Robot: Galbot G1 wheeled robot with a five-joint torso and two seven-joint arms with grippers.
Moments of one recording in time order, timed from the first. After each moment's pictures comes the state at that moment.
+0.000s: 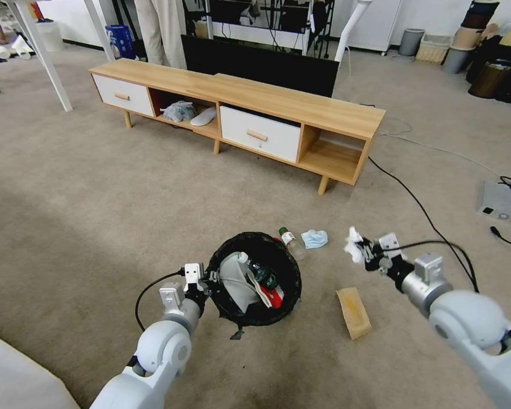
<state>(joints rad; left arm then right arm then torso) 1.23 -1.21 -0.19 -1.87 -0.63 0.31 -0.24 -1.25 0.60 0.47 2.07 0.62 -0.23 -0.18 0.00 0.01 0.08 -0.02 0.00</state>
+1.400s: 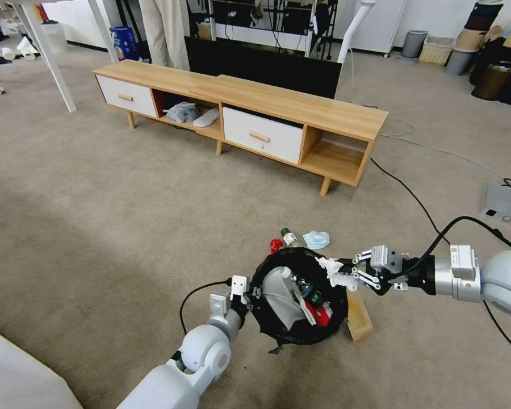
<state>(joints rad) 1.05 -1.20 0.15 -1.72 -0.65 0.35 -0.25 -1.28 0.13 0.41 2.09 0.73 0.02 -0.57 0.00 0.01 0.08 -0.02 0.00</state>
